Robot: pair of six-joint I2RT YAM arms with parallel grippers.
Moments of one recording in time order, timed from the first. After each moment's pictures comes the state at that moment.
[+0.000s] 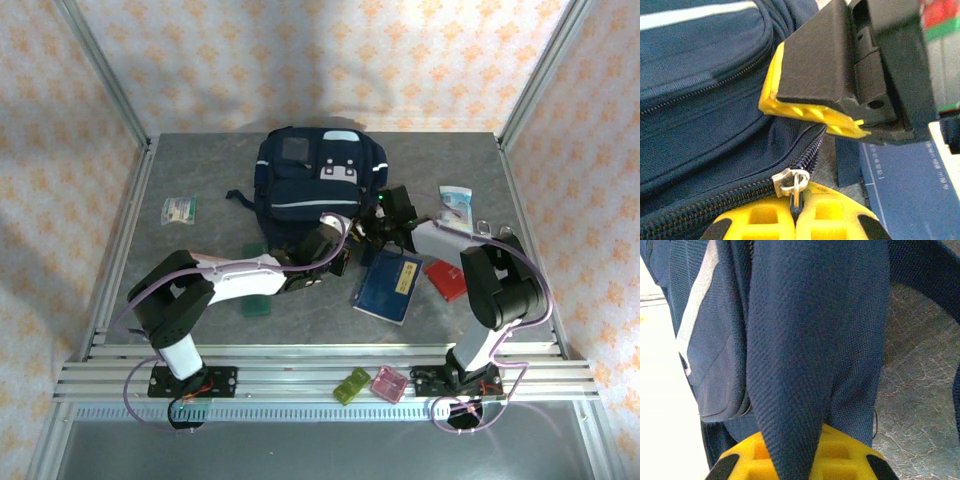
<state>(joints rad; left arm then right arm) -0.84 1.71 0.96 0.08 -0.22 -0.36 0.40 1.70 0.96 -0.07 -0.44 1.17</state>
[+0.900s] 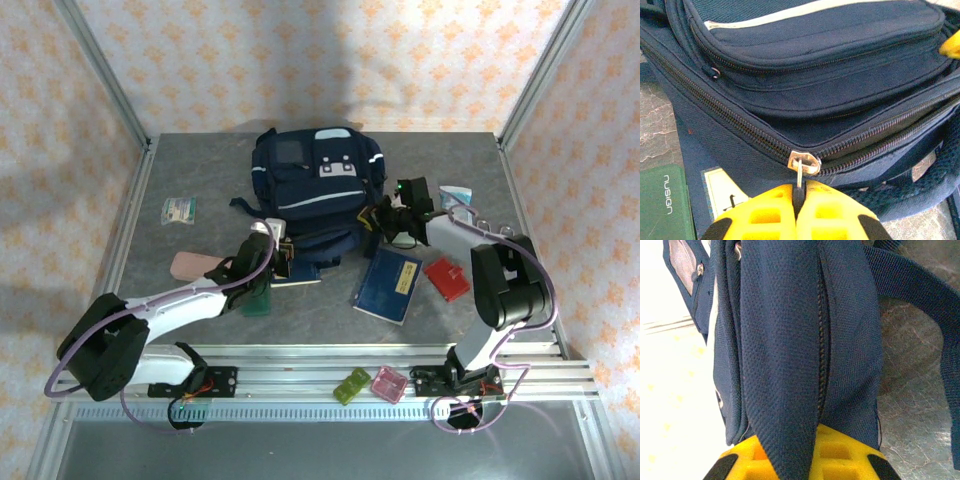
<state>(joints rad) -0.61 1.29 0.55 0.15 -0.18 -0.44 0.27 1.70 1.01 -0.09 -0.52 1.17</state>
